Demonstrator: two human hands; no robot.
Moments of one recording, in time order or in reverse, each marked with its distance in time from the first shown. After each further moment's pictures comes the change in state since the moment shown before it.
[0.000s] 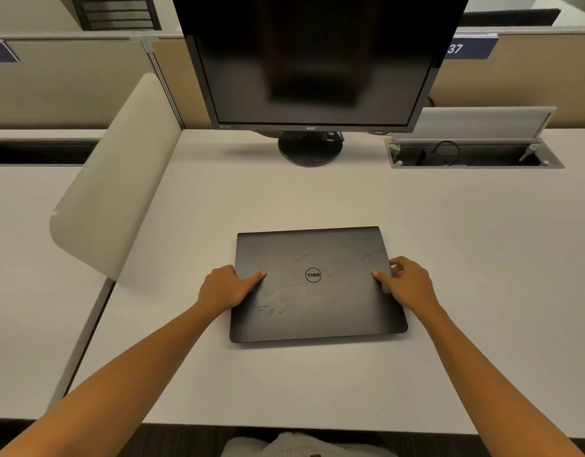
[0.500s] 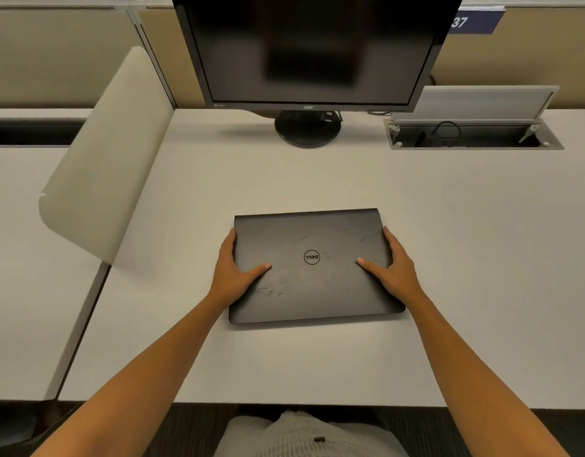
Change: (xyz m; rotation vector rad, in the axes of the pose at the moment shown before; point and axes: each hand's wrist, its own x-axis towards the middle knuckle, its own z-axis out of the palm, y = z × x) left_hand -0.006 -0.017 0.038 -0.615 0.102 0.279; right_hand -0.003 0.022 0.028 0.356 -0.040 -0.155
